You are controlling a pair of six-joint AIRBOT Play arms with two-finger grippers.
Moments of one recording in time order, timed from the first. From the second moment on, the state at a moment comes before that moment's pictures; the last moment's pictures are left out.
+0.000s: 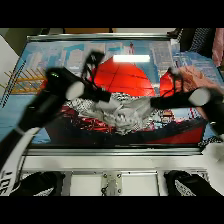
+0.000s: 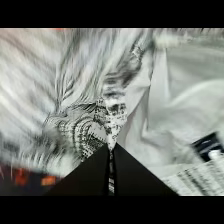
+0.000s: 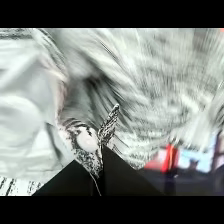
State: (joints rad) left arm -0.70 -1.27 1.63 1.70 -1.30 -1.89; right arm 0.16 -1.03 1.19 -1.28 1.19 1.59
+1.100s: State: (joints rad) left arm -0.47 -1.06 1.46 1.52 -1.40 -1.88; right arm 0.32 -1.13 1.68 -1.56 1.72 1.79
